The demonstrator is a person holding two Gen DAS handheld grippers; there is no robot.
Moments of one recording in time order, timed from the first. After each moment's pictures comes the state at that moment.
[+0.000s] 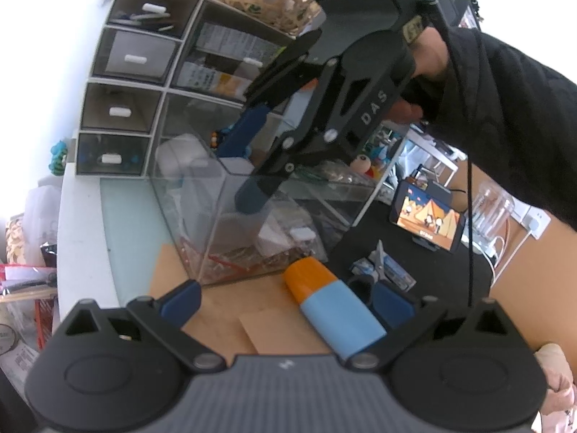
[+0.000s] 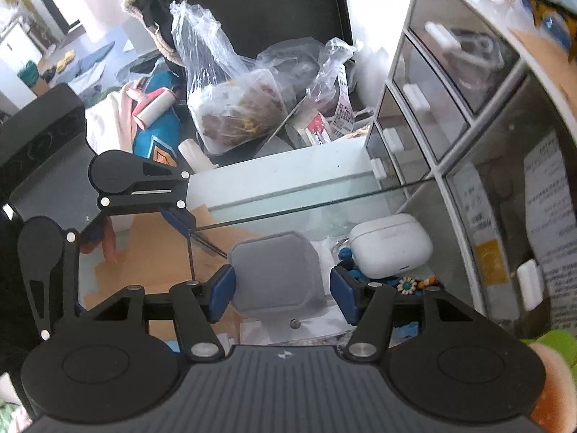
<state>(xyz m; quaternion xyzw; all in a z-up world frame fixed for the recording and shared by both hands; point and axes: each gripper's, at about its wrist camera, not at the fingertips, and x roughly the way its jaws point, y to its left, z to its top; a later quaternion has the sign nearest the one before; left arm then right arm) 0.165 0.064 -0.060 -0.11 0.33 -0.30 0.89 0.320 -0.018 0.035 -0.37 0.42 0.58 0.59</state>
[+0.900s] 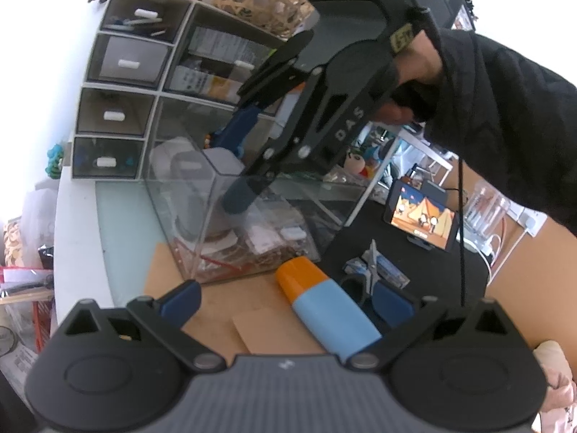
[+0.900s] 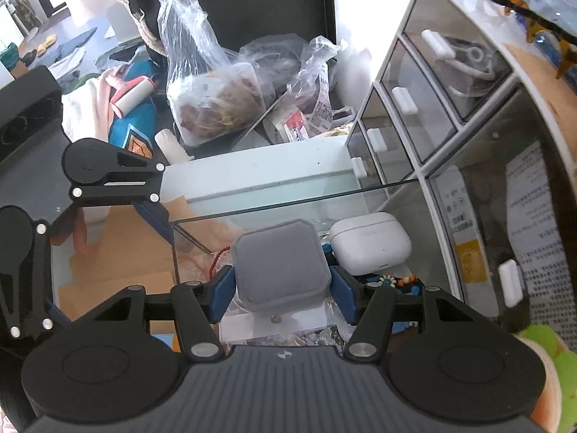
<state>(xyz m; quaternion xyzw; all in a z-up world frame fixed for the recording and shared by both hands) 0.163 0.061 -0.058 -0.11 0.33 -0.31 0.89 0.320 -0.007 0.032 -0.40 0.41 0.57 0.59</state>
